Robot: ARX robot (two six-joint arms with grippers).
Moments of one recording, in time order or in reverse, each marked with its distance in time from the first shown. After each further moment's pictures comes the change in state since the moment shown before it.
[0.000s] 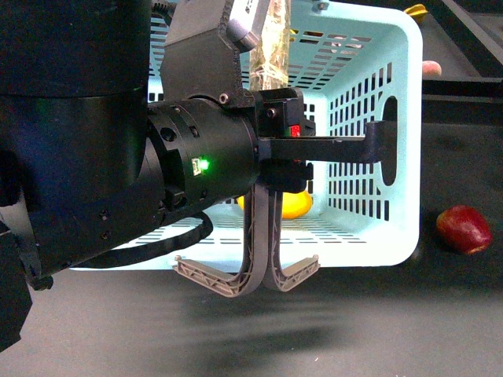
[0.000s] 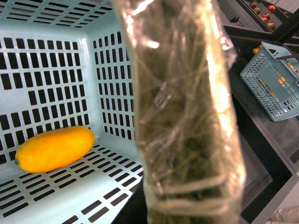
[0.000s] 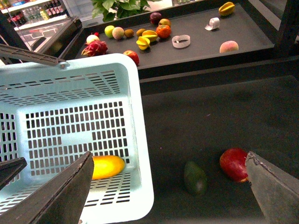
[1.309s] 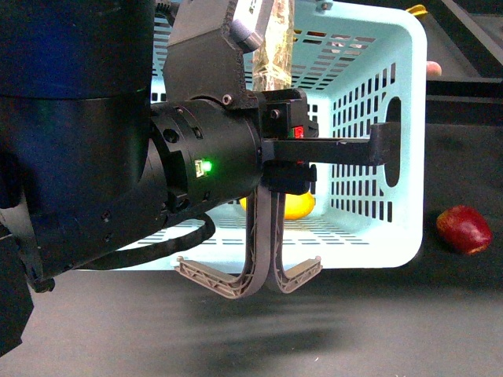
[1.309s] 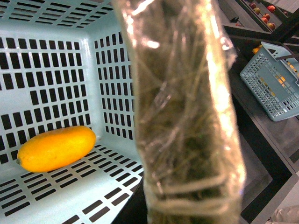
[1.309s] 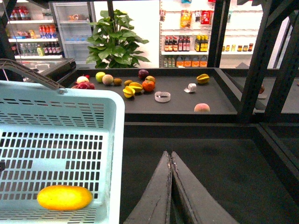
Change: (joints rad) left arm 0.000 0.000 0.000 0.000 0.001 0.000; right arm -0.023 -0.491 -0.185 -0.071 0.027 -0.191
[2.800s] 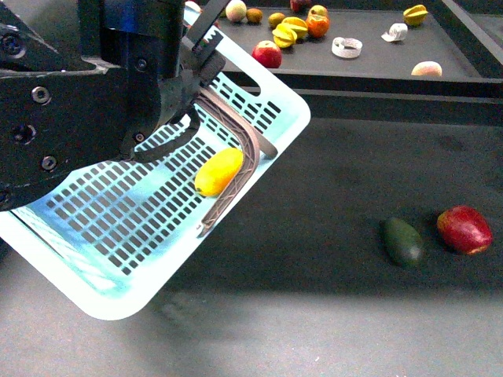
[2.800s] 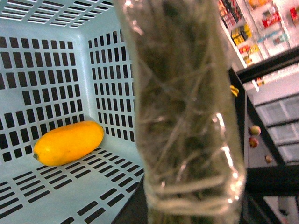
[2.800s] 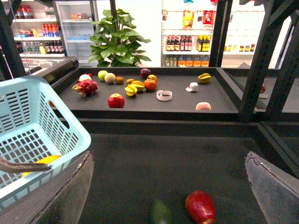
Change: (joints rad) left arm 0.122 0.153 0.285 -0.200 -0.567 -0.661; right arm 0.000 -0.204 0.001 -0.210 -0.003 -0.003
